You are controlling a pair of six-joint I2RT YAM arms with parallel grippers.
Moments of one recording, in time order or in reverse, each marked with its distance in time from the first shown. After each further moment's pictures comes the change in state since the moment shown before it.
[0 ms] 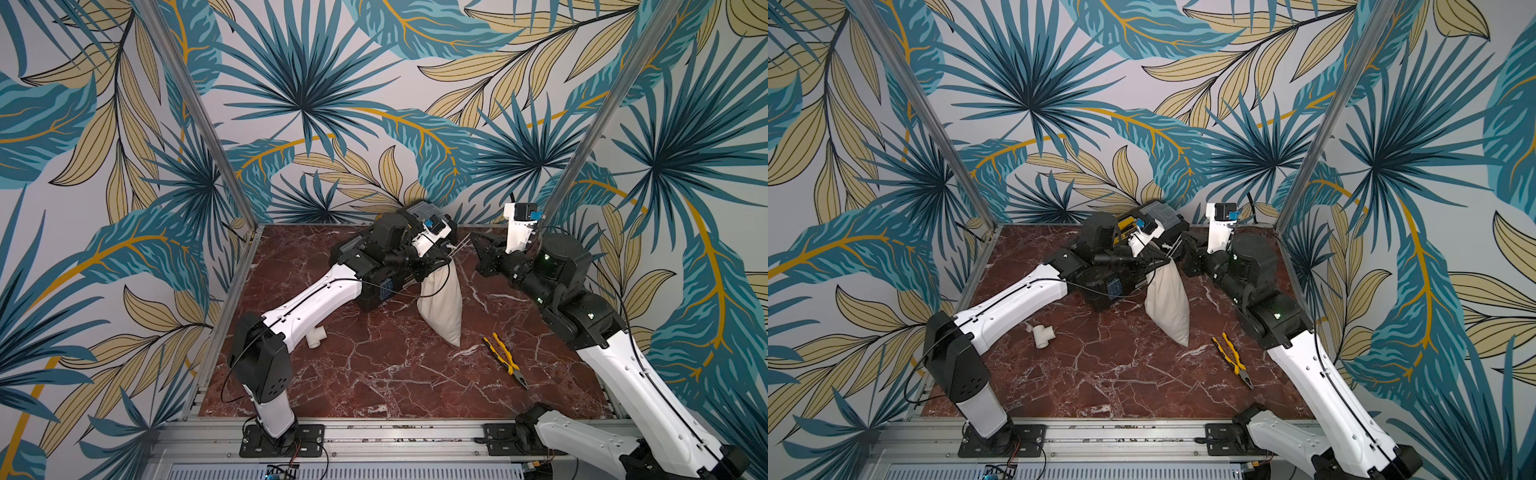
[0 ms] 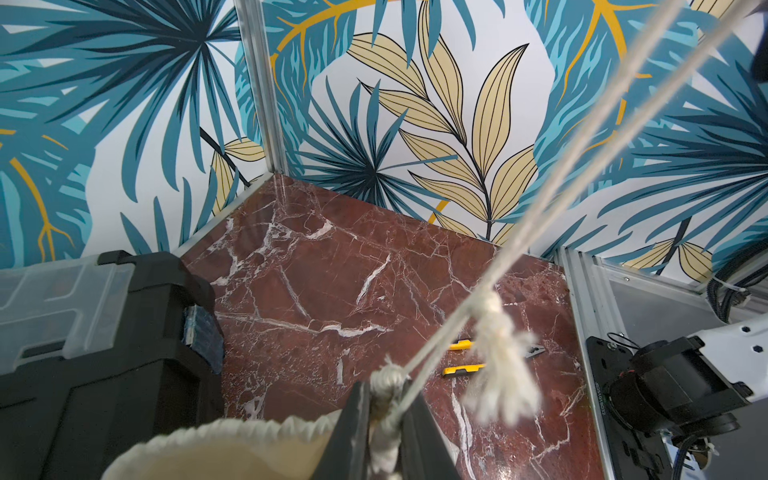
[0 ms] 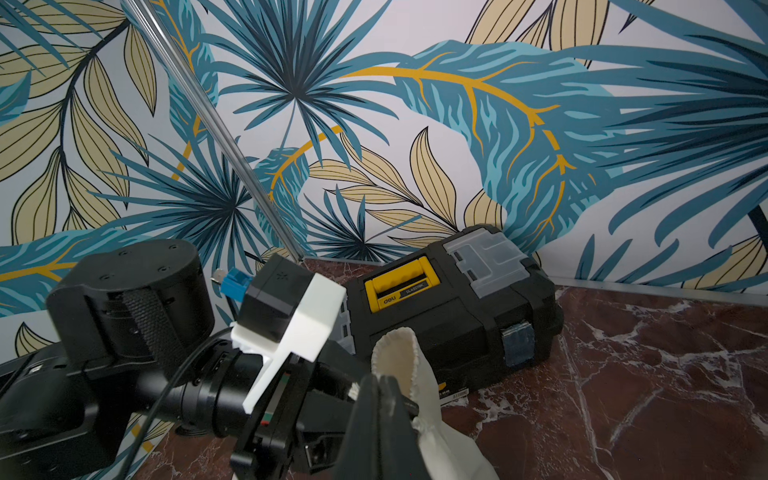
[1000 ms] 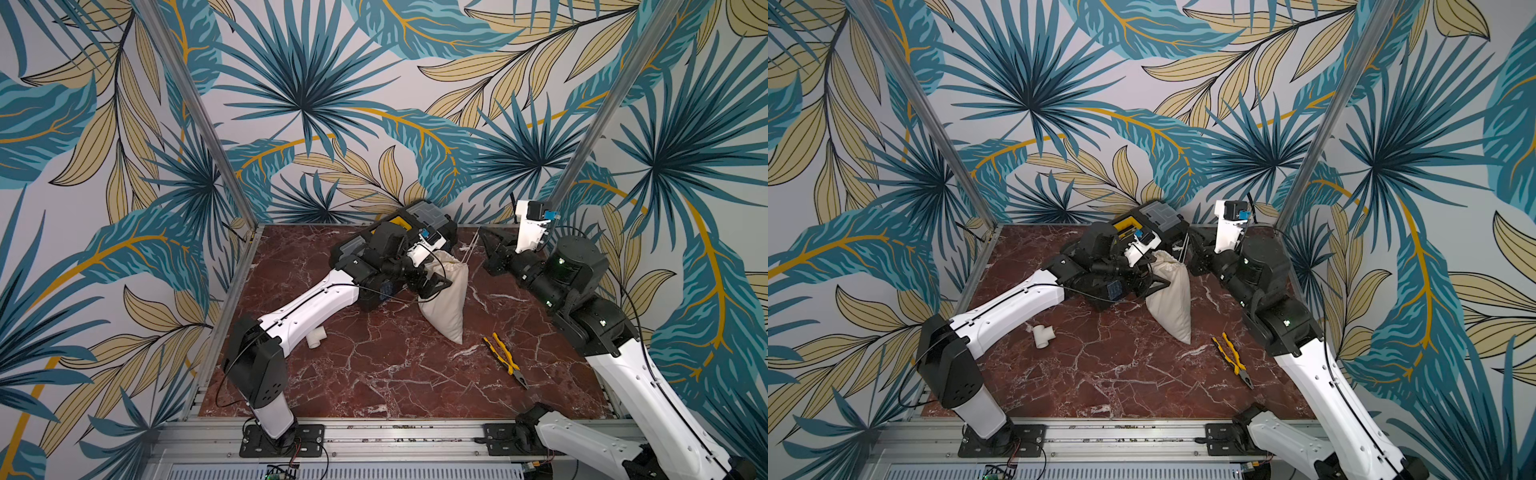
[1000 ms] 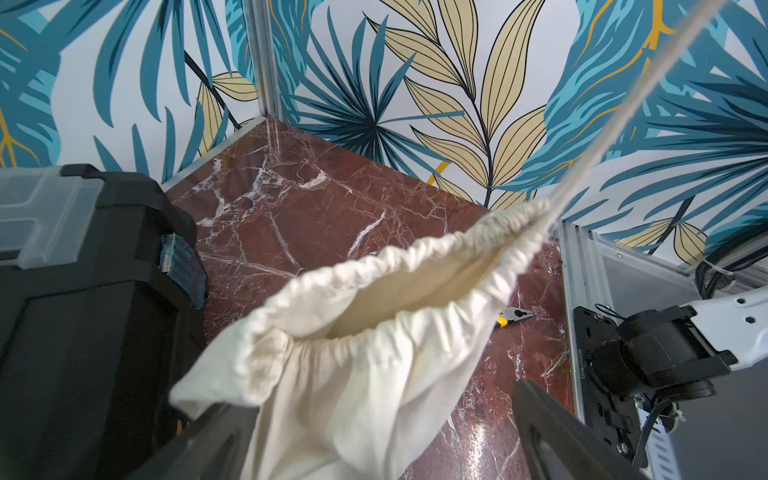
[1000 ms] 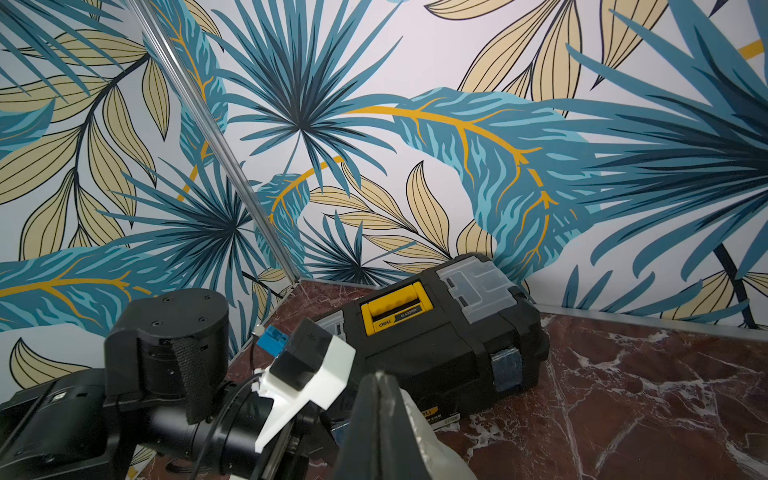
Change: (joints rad) left arm -0.002 -0.051 -0.084 -0.050 -0.013 -0.049; right arm -0.005 -0.051 -0.012 0.031 0.031 -0.034
